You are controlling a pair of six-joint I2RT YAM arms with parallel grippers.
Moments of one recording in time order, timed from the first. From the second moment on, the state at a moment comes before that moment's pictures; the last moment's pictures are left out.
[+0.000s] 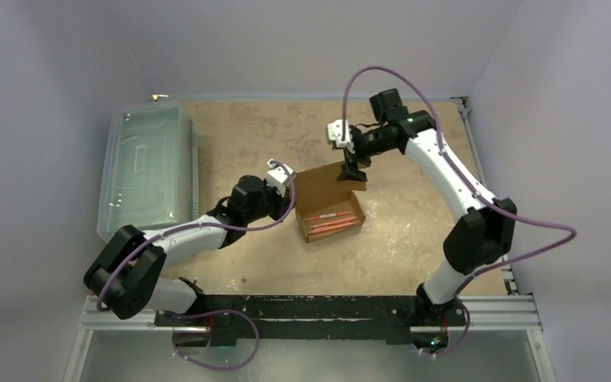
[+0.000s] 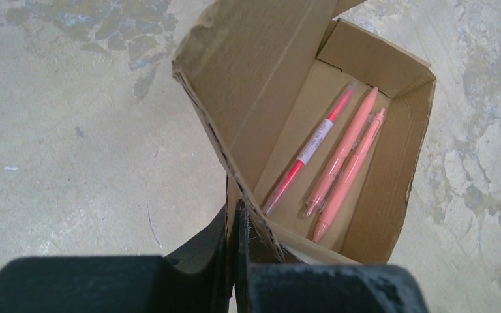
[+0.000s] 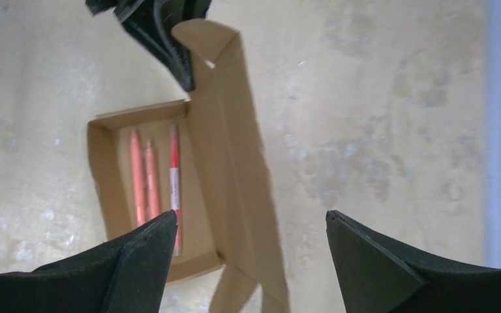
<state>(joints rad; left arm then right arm) -0.64 1.36 0.57 0.36 0.18 -0.09 0.35 1.63 1.61 -0.96 -0.79 -1.18</state>
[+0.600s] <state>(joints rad) -0.67 1.40 0.65 0.30 0.15 -0.02 0.41 1.83 1.76 -1.14 -0.72 -1.24</state>
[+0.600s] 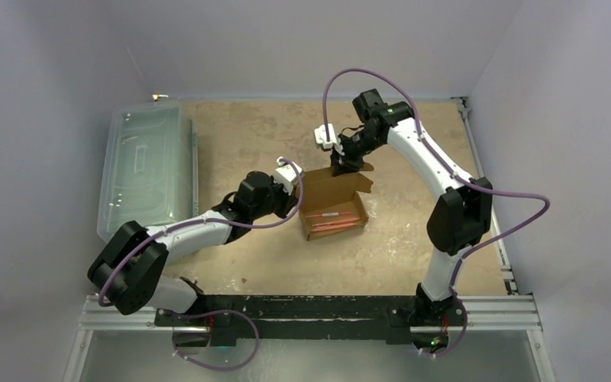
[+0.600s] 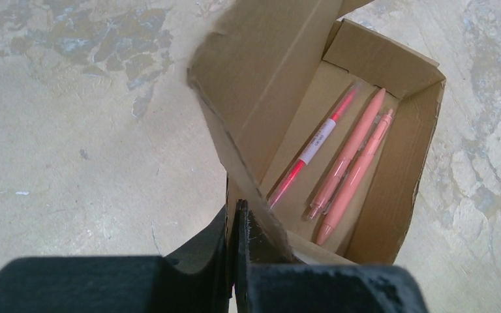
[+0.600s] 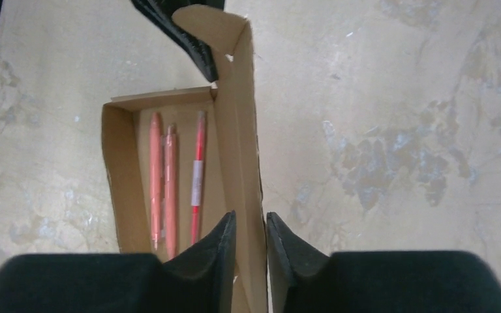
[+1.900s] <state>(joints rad) -0.67 0.94 0.34 0.31 -0.16 -0.43 0.41 1.83 1.71 -1.23 -0.74 -1.29</state>
